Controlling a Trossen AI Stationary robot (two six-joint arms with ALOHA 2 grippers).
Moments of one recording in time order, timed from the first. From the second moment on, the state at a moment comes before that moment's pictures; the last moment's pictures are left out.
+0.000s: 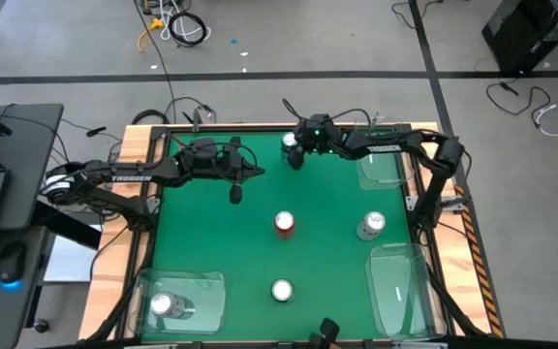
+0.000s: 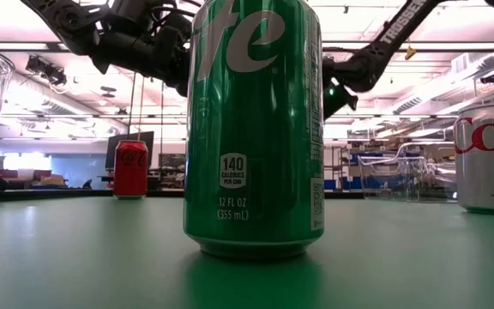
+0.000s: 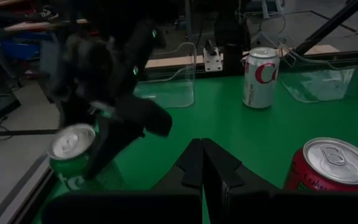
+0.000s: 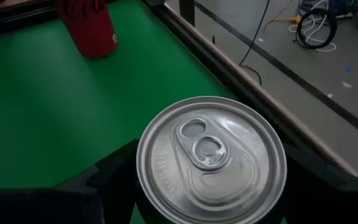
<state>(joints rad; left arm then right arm) 0.35 1.25 0.65 0.37 0.24 0.18 -0.53 1.80 1.05 0.21 -0.04 0.03</state>
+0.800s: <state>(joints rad) 0.35 1.25 0.65 0.37 0.23 0.20 -0.52 0.98 0.71 -0.35 0.64 0.32</state>
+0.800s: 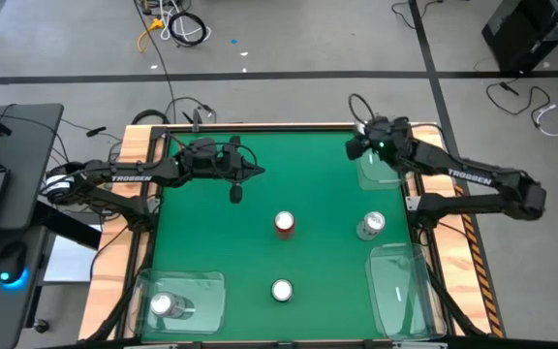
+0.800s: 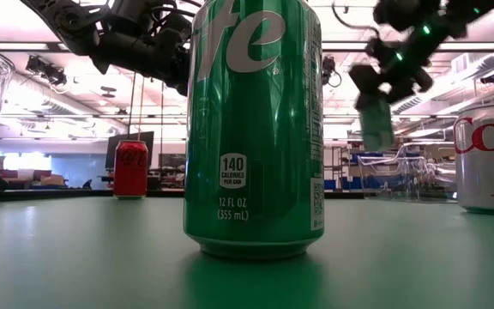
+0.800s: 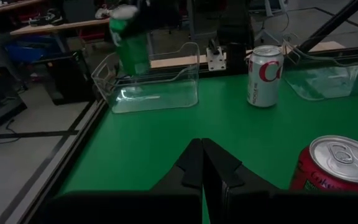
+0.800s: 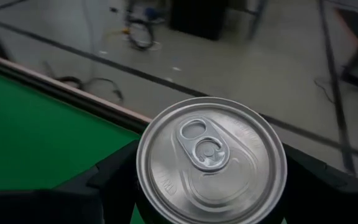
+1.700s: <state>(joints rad) 0.35 1.25 0.65 0.37 0.21 0.18 -0.76 1.00 0.37 0.08 0.70 0.43</state>
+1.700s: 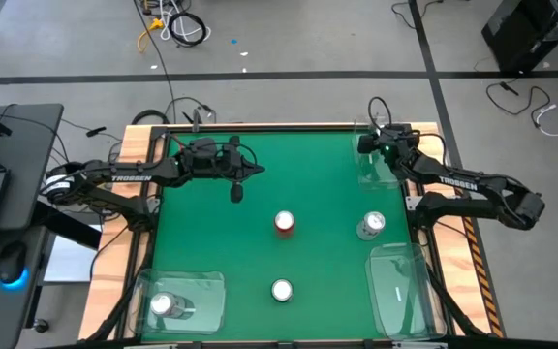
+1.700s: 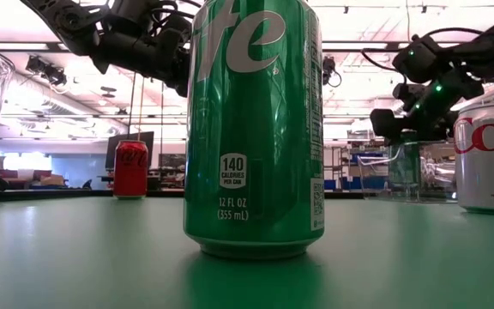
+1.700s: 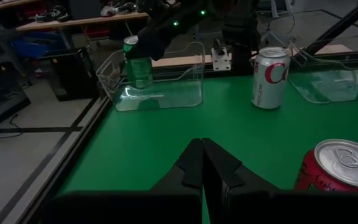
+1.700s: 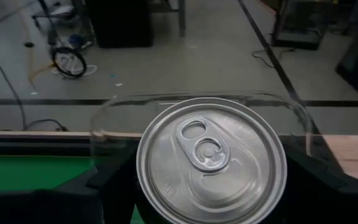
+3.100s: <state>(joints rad) 0.35 1.25 0.65 0.34 0.21 0.18 -0.75 1.10 0.37 0.05 0.47 0.33</state>
